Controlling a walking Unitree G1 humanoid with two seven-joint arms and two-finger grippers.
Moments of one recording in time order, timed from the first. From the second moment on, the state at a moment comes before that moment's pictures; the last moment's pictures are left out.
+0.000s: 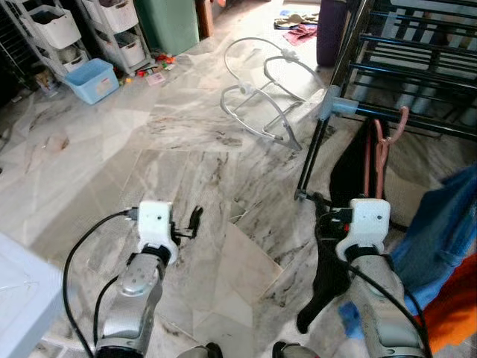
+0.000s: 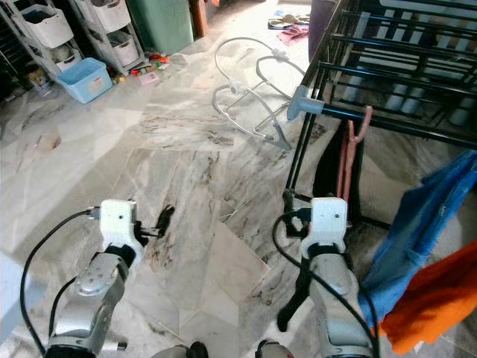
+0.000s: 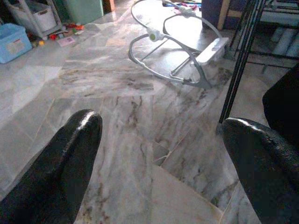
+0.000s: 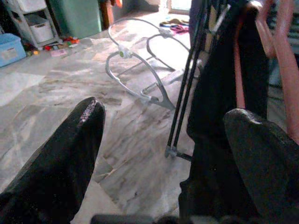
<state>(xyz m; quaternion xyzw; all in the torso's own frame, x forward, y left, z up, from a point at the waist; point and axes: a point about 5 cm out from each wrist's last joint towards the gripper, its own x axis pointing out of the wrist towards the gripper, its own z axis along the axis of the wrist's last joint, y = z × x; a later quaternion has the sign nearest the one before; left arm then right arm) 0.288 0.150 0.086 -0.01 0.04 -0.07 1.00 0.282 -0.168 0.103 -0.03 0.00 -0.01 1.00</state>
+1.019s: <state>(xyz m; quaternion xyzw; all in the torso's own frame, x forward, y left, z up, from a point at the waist) 0.282 0.137 0.078 -0.02 0.05 -0.11 0.99 0.278 -0.170 0.106 -0.05 0.00 0.00 1.00</state>
